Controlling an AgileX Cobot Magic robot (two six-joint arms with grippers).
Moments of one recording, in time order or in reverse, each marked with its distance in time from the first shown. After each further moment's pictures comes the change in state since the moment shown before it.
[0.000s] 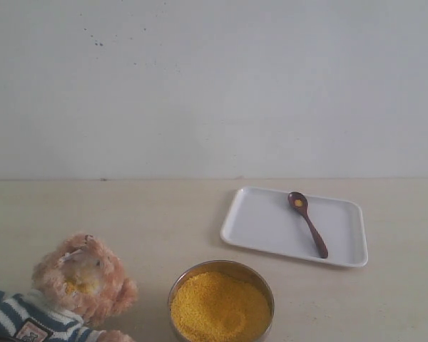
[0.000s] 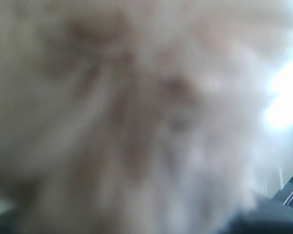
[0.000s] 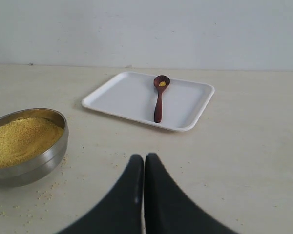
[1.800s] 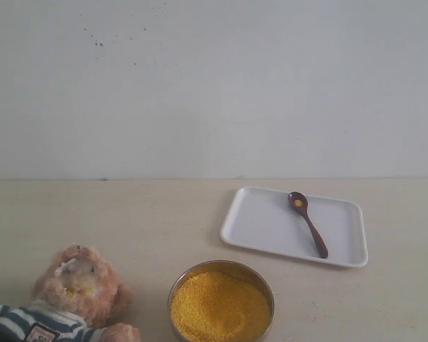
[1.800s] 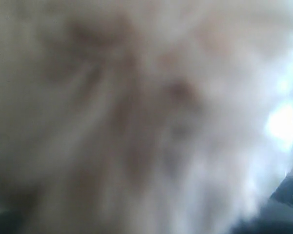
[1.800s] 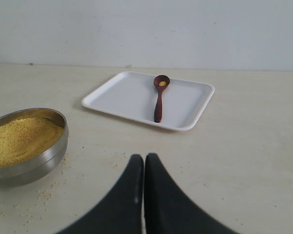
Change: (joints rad) left arm 0.000 0.206 -0.001 -0.157 -0.020 0.033; right arm 0.000 -0.001 0.000 0.000 0.000 0.000
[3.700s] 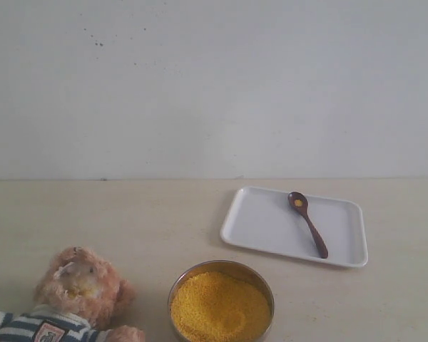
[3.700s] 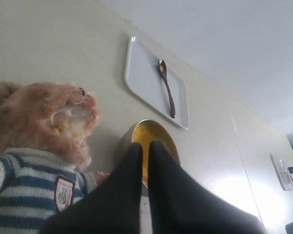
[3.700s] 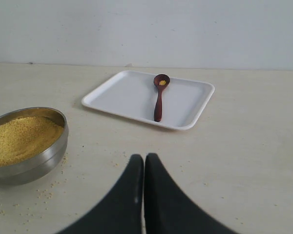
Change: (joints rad) left arm 0.268 -0.734 -0.101 0.134 0.264 -0.418; right arm 0.000 0.000 0.000 0.000 0.004 0.000
